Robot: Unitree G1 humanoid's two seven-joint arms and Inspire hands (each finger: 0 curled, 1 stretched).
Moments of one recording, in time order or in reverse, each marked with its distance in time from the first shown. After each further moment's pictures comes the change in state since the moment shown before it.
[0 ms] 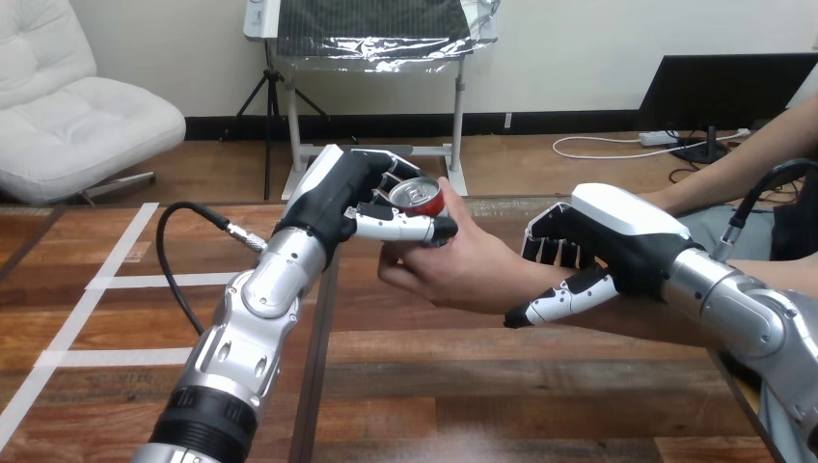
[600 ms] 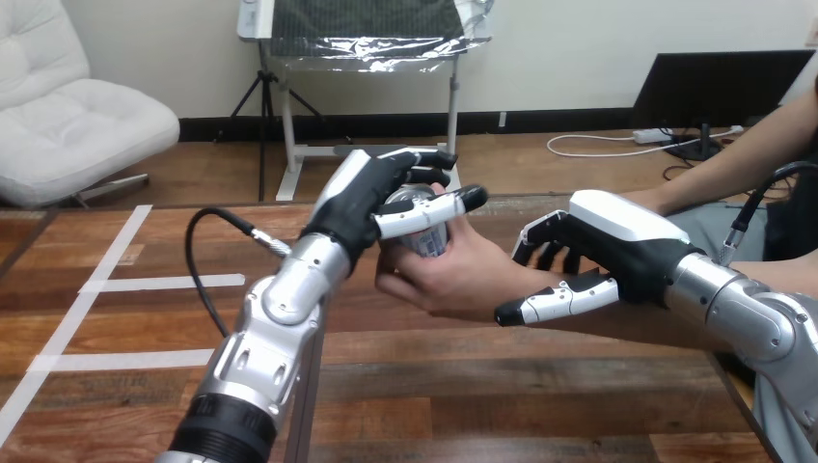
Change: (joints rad) left arm 0.016 -0.035 -0.022 -0.026 -0.008 -0.013 -0.015; right arm 0.026 -0.016 -0.007 -0.042 0.038 -0.024 0.052
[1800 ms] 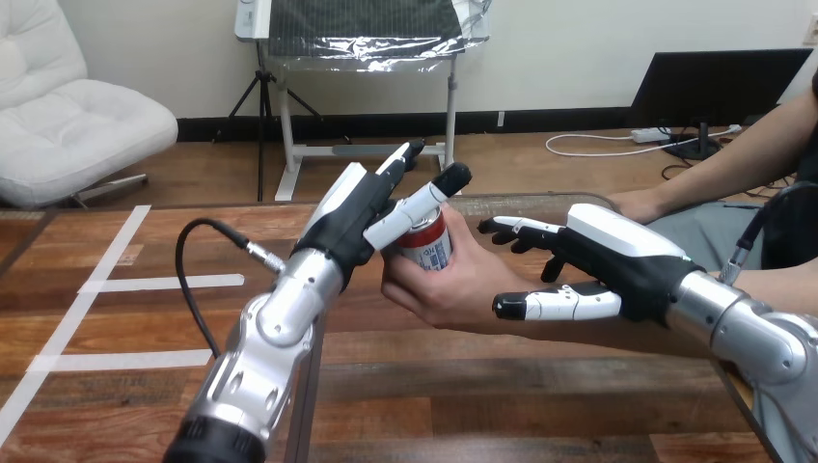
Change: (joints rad) left arm 0.081 0.024 -0.014 -0.061 0.036 -0.021 0.027; right arm 0.107 0.002 -0.047 -0.124 0.089 0.003 0.050
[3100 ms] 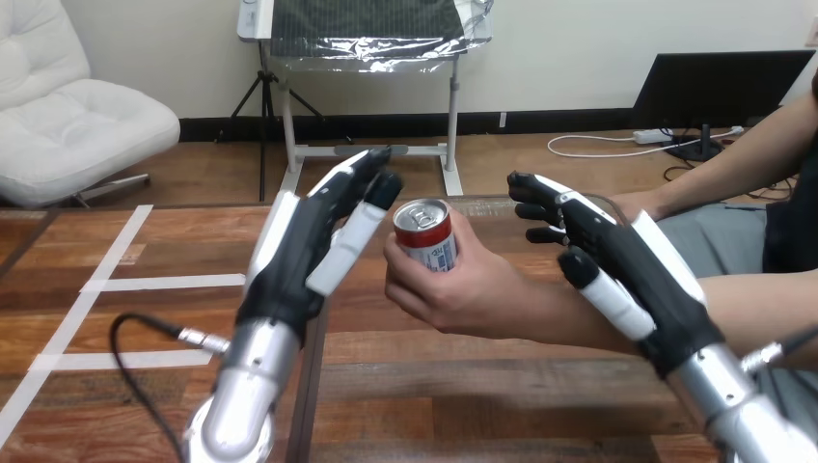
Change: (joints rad) left arm 0.400 -0.014 0.059 -0.461 -0.071 -0.085 0.114; right arm 0.309 0.241 -0.188 -0.164 0.388 -0.110 -0.089
